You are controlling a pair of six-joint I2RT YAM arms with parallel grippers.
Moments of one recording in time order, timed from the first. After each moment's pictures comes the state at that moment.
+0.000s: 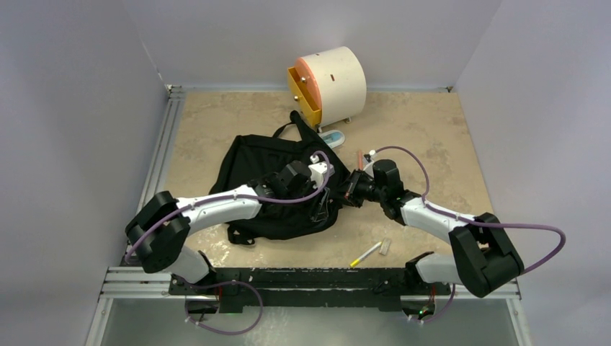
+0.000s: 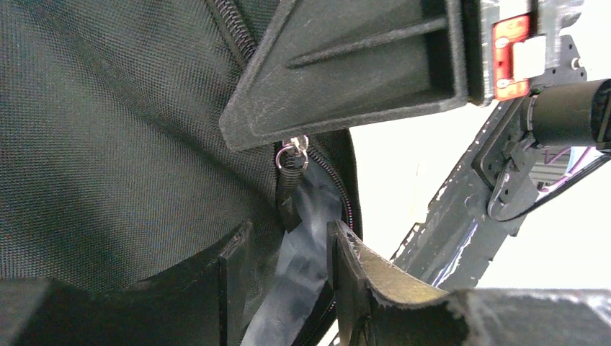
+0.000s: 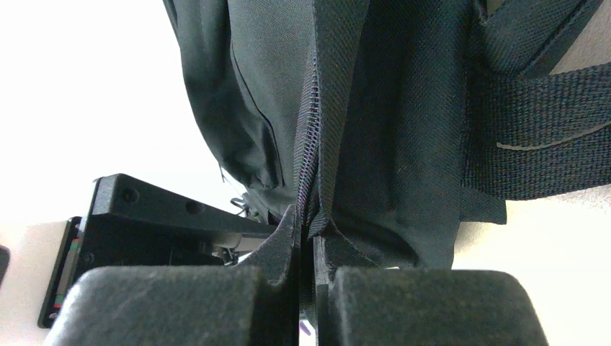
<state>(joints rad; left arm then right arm) -0.91 1.50 0.90 -0.14 0.25 -0.38 0.45 1.30 0.49 0.23 -0.53 1.11</state>
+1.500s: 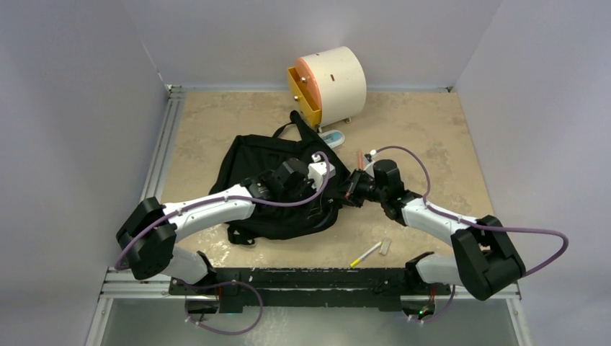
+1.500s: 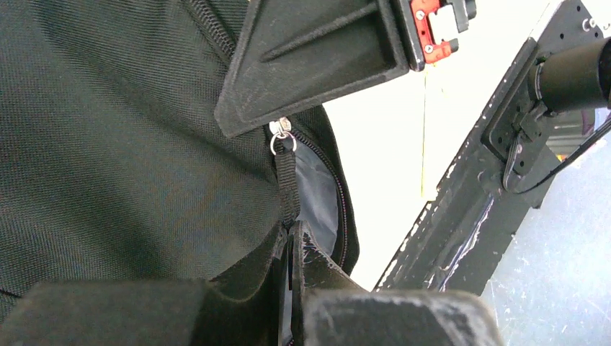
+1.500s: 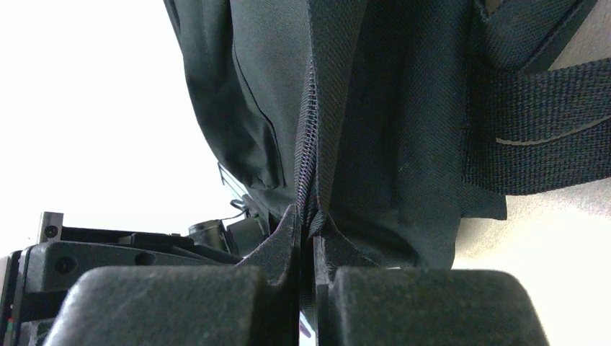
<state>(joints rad) -0.92 1.44 0.93 -0.23 0.23 -0.25 0.45 1.28 0.49 0.21 -0.51 1.11</state>
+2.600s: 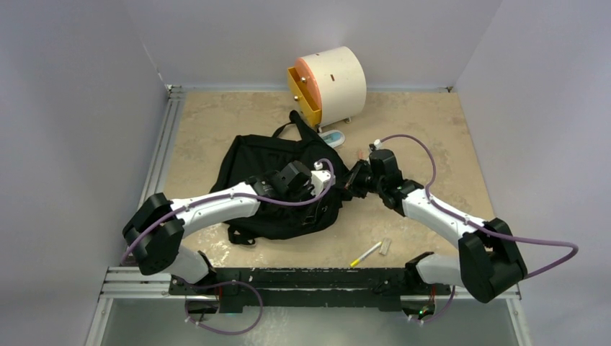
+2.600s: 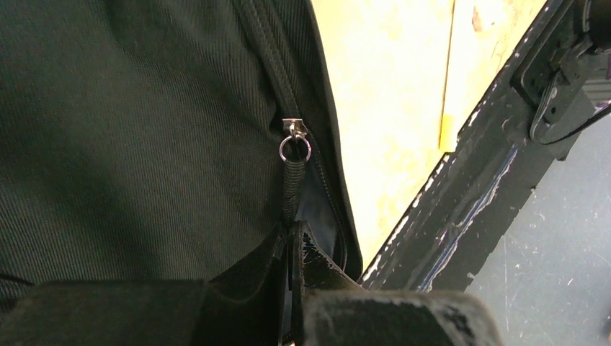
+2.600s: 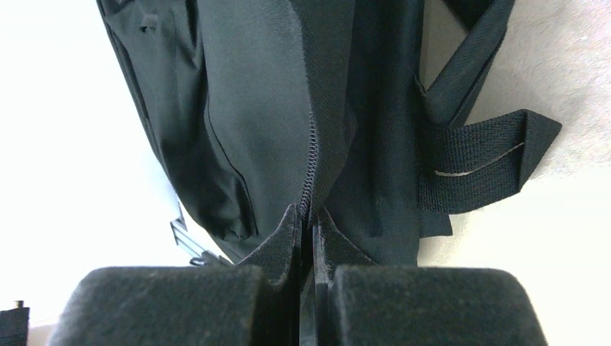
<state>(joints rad) -0.92 1.49 0.95 -0.36 0.28 -0.20 0.46 1.26 0.65 -0.05 -0.28 1.01</state>
